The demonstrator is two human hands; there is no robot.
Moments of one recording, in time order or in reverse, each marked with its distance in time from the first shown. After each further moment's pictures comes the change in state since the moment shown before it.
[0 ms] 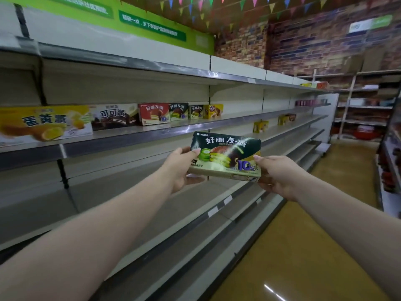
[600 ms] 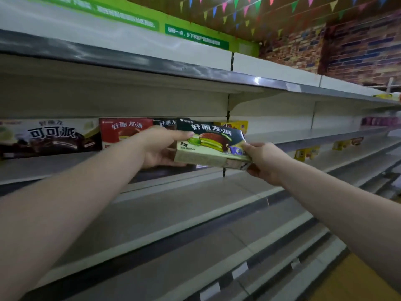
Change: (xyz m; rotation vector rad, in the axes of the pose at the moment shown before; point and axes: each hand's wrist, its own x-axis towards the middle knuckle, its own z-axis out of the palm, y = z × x) left_hand 0.311 0.101 0.064 0.351 0.176 0.064; right_hand 0.412 -0.091 0.013 -0.069 -0.246 -0.199
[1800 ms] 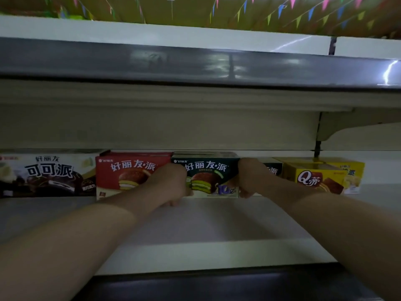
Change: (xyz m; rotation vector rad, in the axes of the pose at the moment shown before) left_hand 0.246 -0.029 -0.059 1.236 0.429 -0.278; right_hand 0.325 -0.024 0.142 -0.888 -0.463 -0.464
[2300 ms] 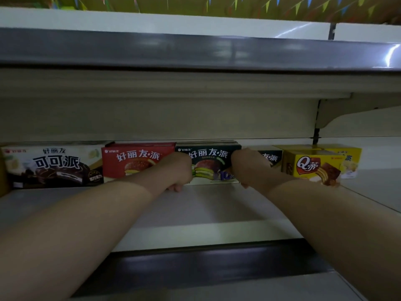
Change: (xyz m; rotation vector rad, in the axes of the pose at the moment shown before) left_hand 0.004 0.002 -0.004 -0.016 -0.067 -0.037; right_hand -0.031 -0.022 0.007 -0.377 0.086 -0.059
